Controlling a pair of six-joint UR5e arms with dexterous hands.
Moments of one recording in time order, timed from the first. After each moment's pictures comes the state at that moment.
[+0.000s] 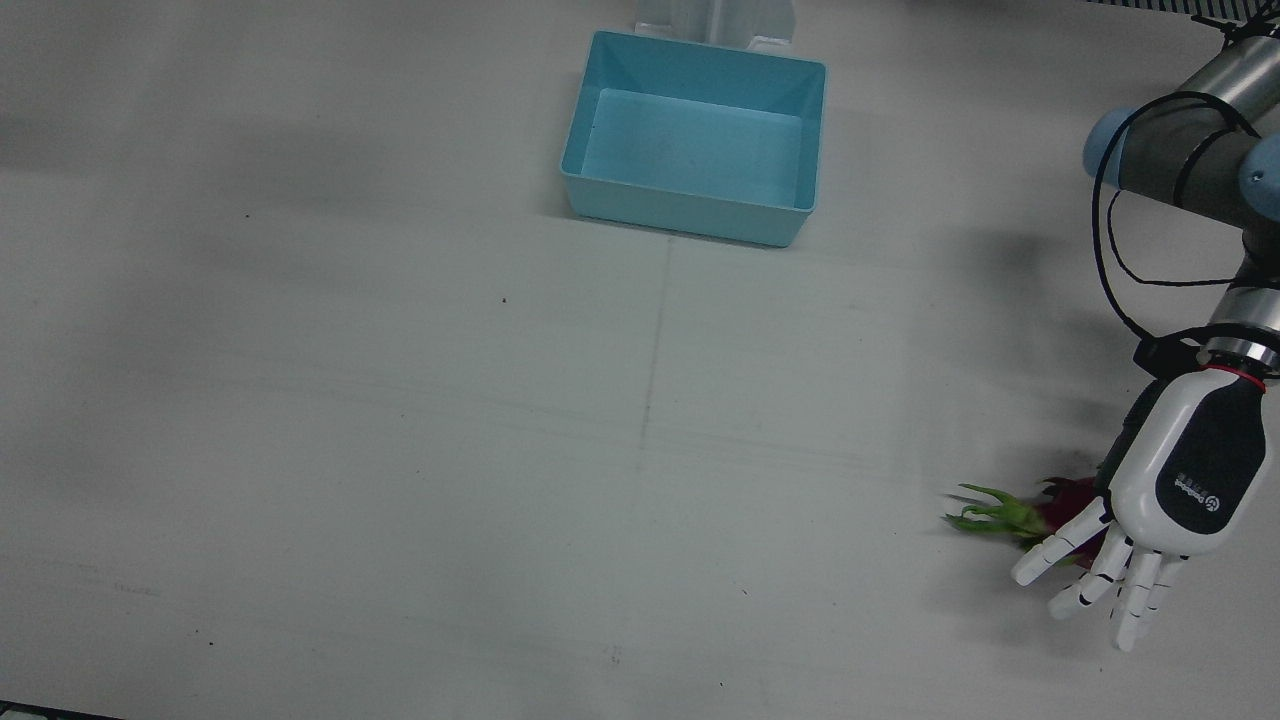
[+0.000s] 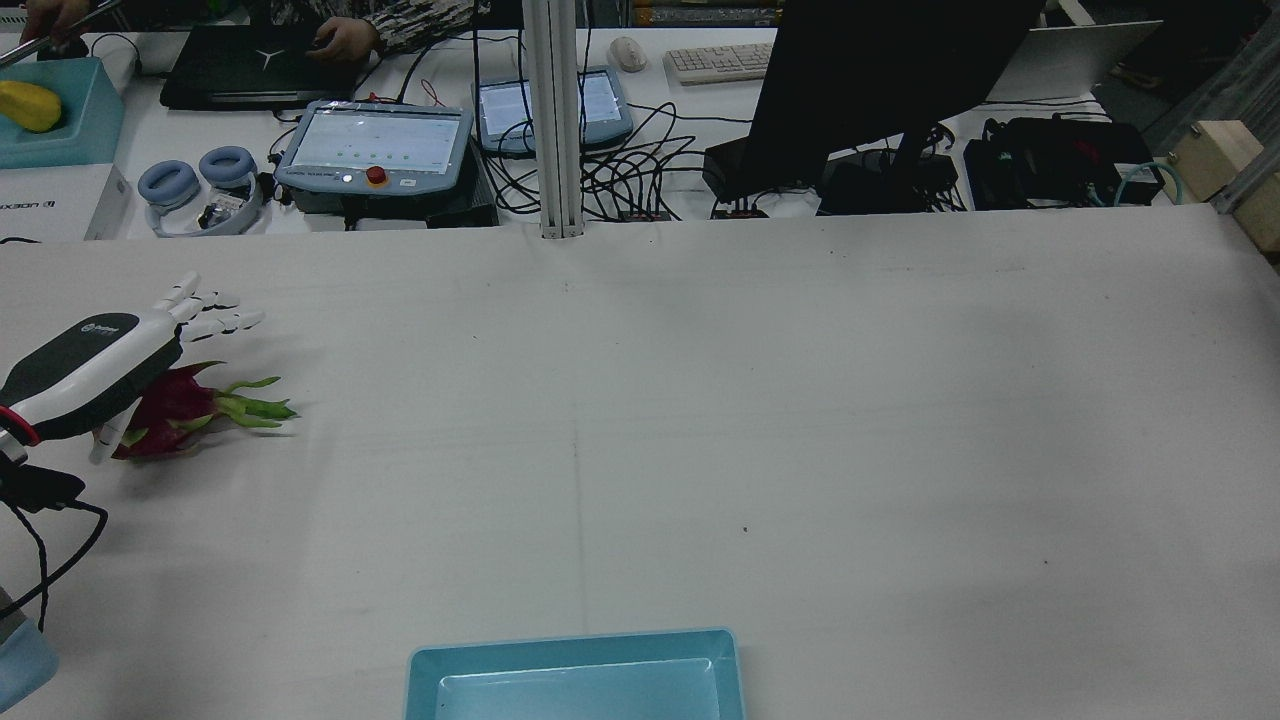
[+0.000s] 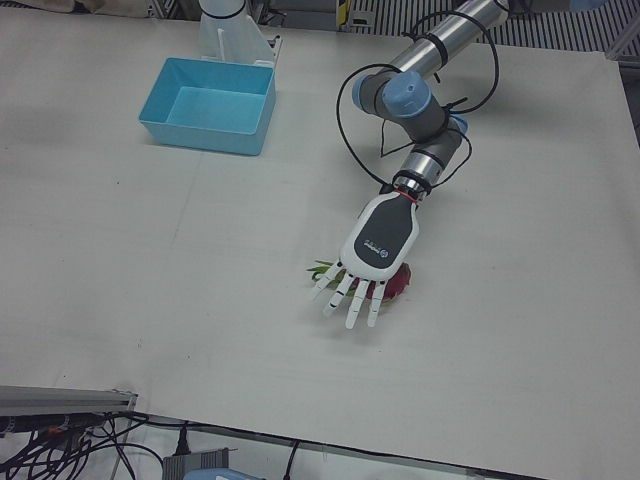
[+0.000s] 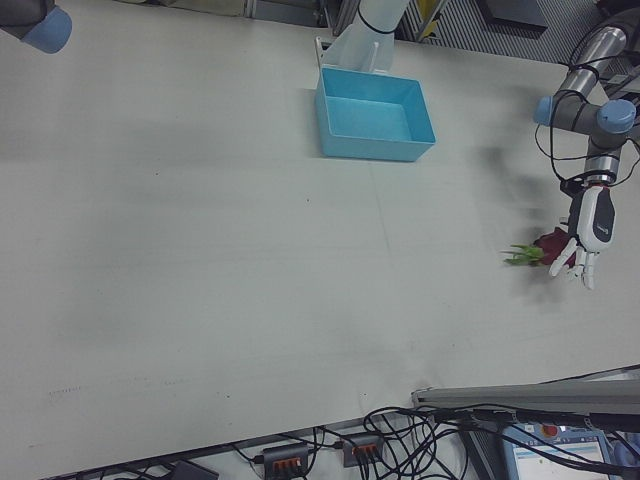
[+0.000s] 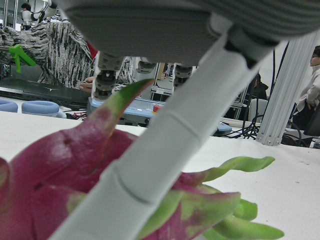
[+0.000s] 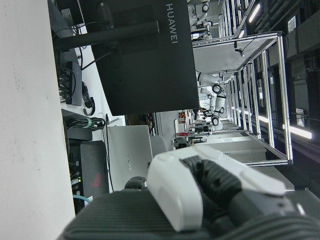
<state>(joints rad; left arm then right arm) -0.84 -1.75 -1.70 0.20 1.30 1.44 1.50 -1.65 1.62 -3.27 -1.57 0.14</state>
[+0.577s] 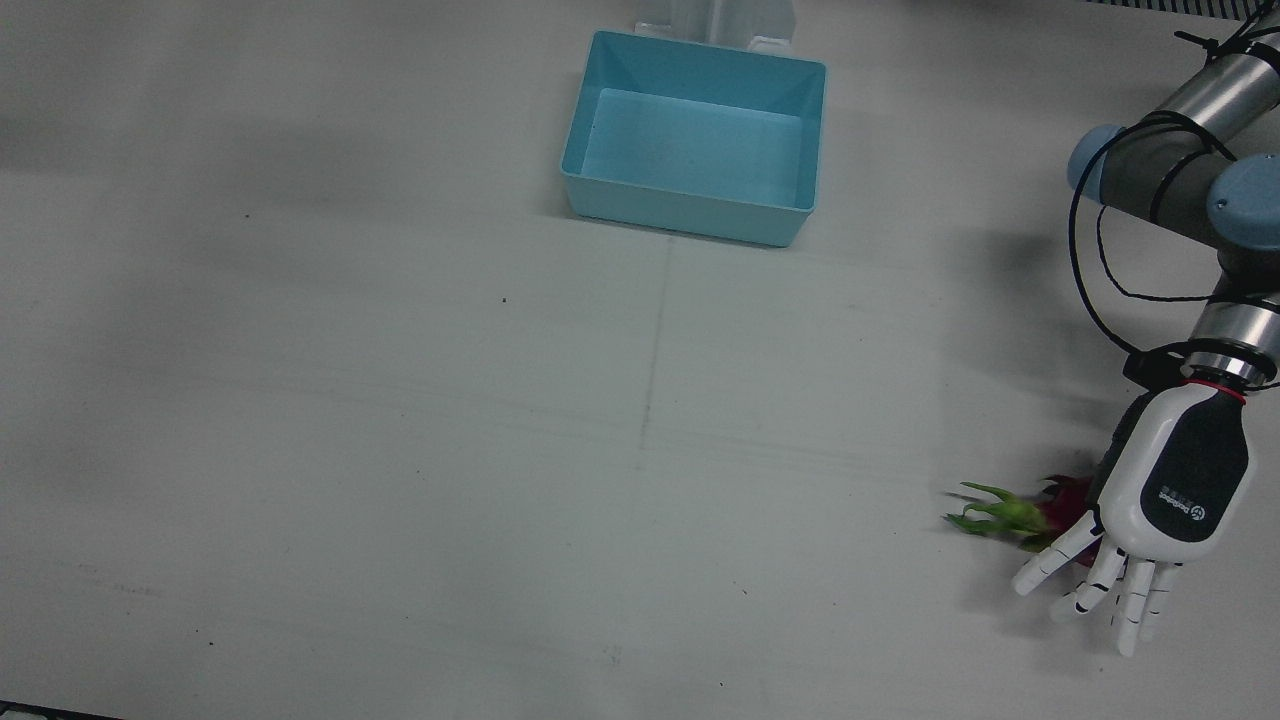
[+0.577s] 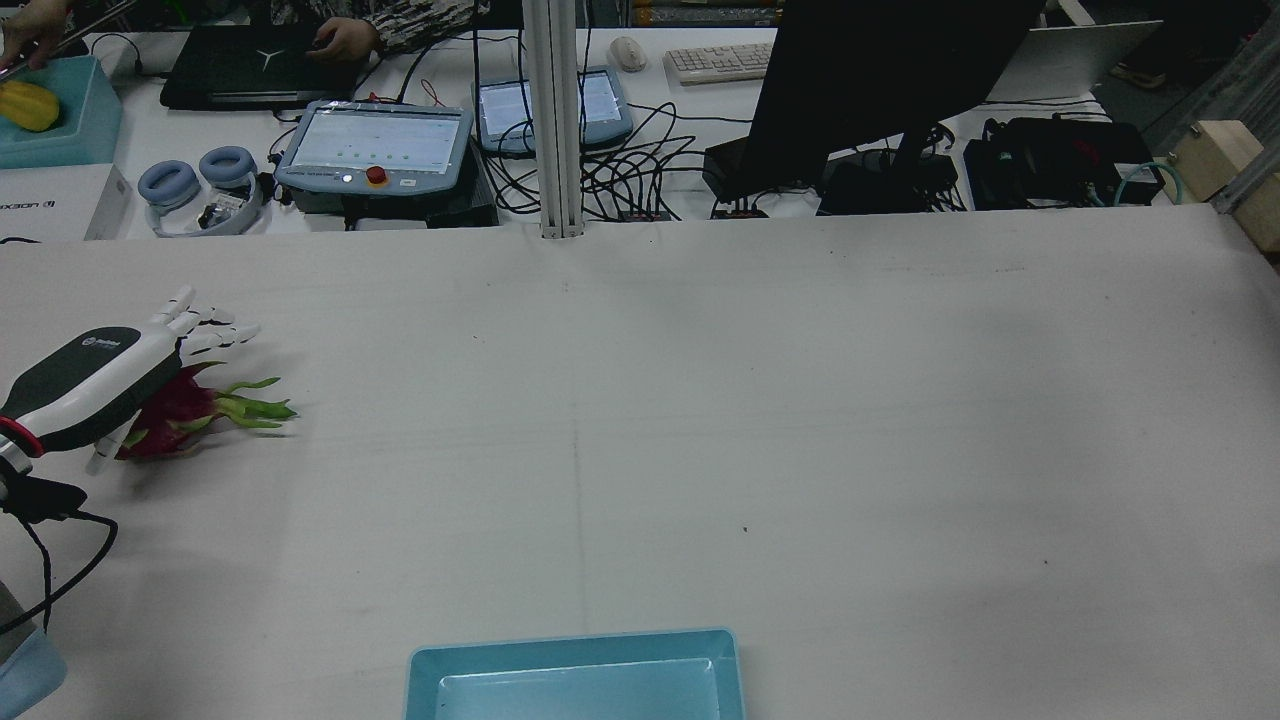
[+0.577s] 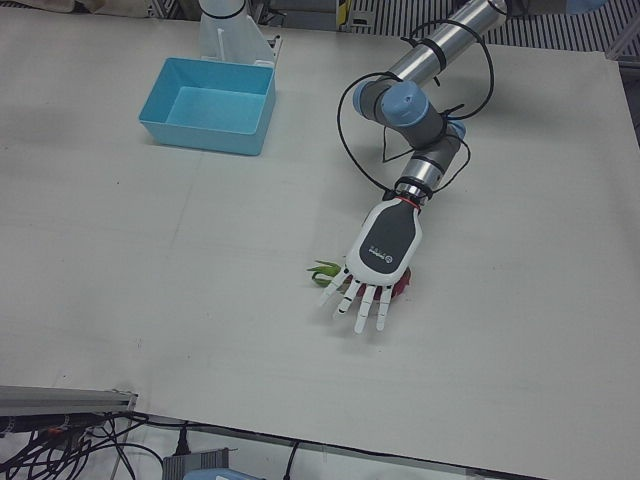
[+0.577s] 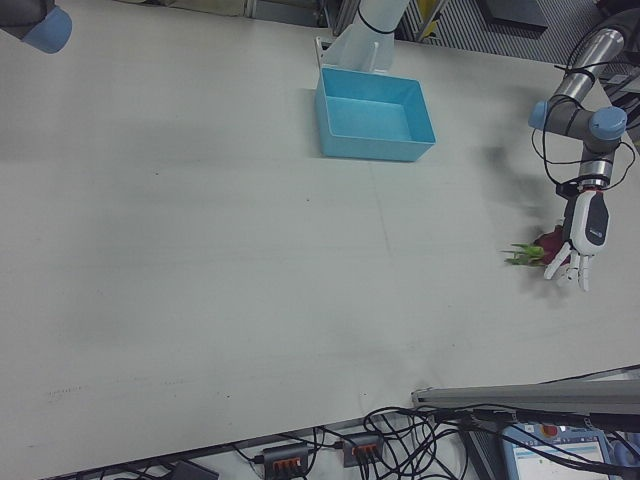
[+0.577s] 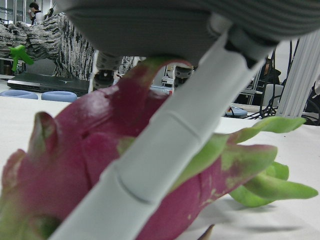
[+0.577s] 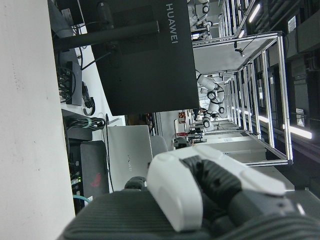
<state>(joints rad) -0.82 -1.76 -1.65 0.21 1.28 1.47 1.50 -1.65 1.62 -3.27 -1.57 0.14</state>
